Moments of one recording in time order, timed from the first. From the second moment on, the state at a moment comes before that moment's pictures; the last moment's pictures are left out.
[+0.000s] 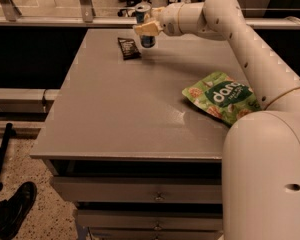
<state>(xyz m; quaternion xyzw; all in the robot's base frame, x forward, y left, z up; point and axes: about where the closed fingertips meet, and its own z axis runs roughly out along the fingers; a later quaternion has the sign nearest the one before) 0.843 -0.010 0.933 -0.45 0.65 0.21 0.58</state>
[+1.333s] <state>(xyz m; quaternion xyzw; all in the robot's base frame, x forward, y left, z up) 0.845 -0.005 0.901 -0.43 0.66 0.24 0.57</state>
